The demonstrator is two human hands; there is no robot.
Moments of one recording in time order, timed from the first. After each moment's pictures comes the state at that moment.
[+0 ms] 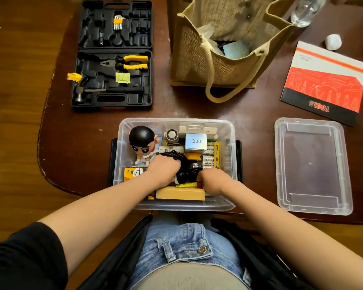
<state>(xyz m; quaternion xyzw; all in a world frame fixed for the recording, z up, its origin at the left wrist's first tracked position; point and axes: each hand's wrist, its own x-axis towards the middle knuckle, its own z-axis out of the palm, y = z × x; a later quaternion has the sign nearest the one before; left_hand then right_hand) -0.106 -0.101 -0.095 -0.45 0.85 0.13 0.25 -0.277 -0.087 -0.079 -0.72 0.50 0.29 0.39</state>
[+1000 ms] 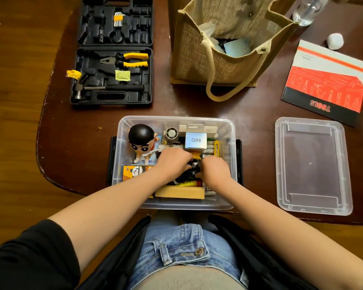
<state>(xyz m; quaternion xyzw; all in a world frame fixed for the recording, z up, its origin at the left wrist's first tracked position) -0.130 -0.112 -0.086 -0.49 0.84 0.18 0.14 -0.273 -0.095 -0.090 -0.73 0.61 0.19 0.25</state>
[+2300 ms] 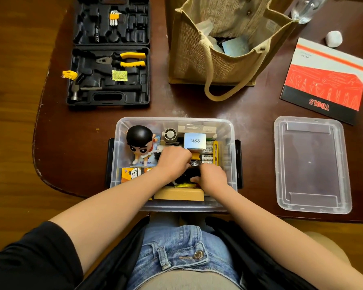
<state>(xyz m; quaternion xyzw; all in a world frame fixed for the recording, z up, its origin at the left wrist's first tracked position) -0.136 -0.118 -0.089 -0.52 0.81 0.21 0.13 -0.268 -0.082 -0.094 -0.66 0.65 0.18 0.34</state>
